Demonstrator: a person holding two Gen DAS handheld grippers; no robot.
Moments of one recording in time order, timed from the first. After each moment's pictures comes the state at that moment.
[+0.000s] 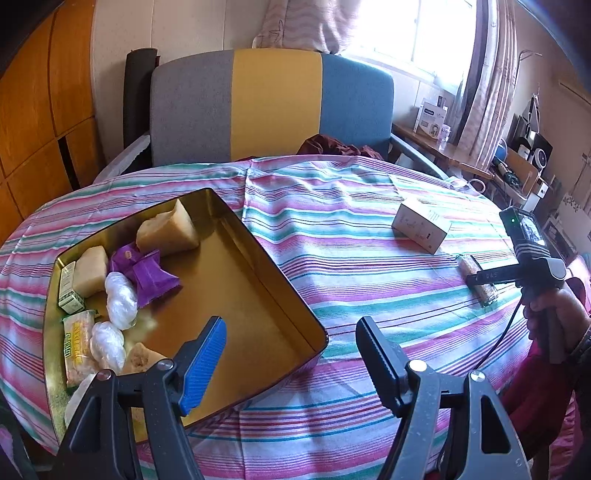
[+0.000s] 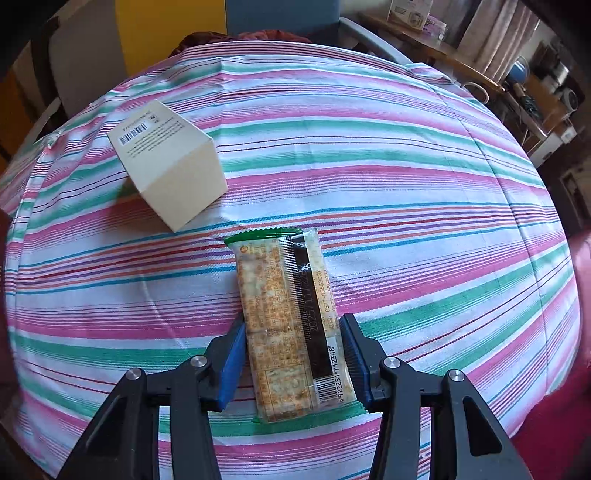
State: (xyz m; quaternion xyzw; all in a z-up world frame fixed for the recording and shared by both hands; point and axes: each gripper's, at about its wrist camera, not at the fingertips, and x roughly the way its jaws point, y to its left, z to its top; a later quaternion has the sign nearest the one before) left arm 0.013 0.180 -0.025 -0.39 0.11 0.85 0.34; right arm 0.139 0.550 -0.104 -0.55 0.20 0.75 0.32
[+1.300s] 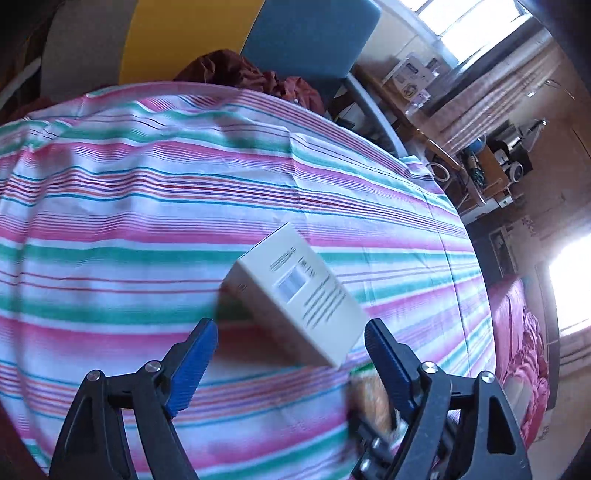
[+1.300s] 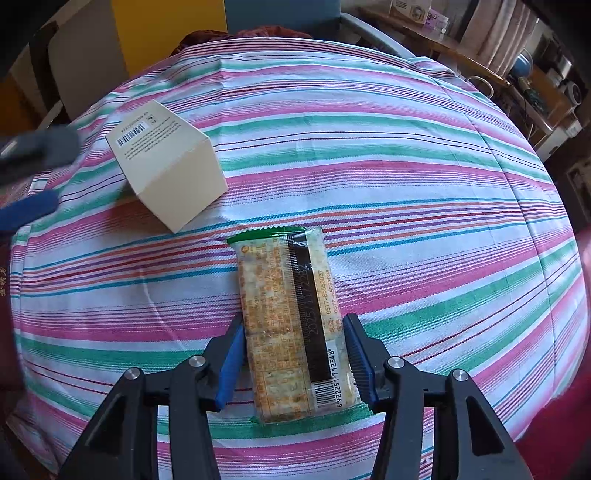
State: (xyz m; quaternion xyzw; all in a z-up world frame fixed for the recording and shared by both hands) left arm -0.056 0.485 -0.075 -0.58 0.03 0.71 0.41; right arm 0.129 0.550 -0.111 -0.55 0.21 0.75 0.31
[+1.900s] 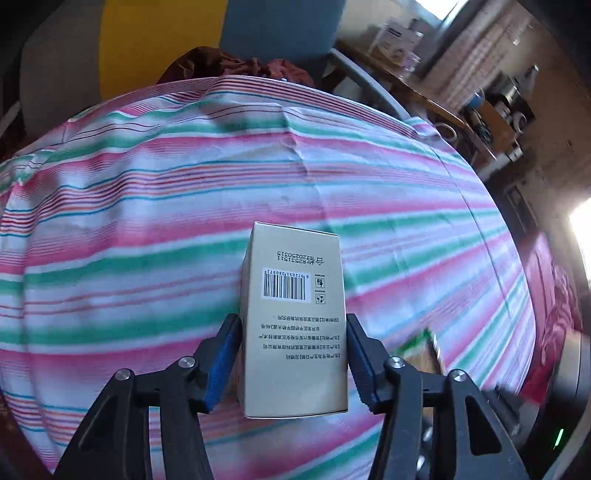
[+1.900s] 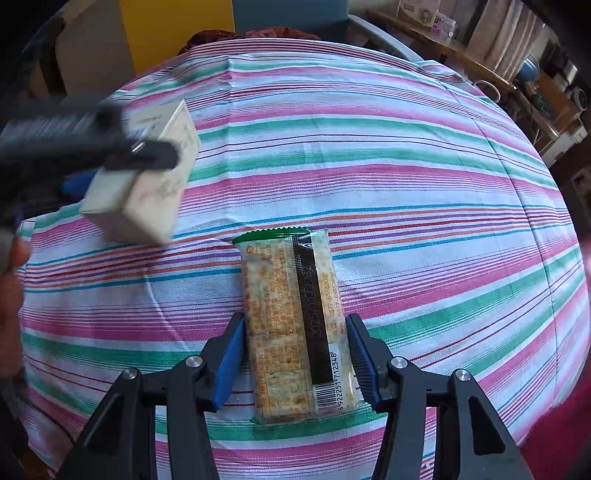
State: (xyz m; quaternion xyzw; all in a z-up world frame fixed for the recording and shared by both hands) left arm -0.038 0.476 -0.092 -0.54 0.13 0.71 0.43; right arm 0.129 0.548 -0.112 -0.55 0.20 0.76 0.30
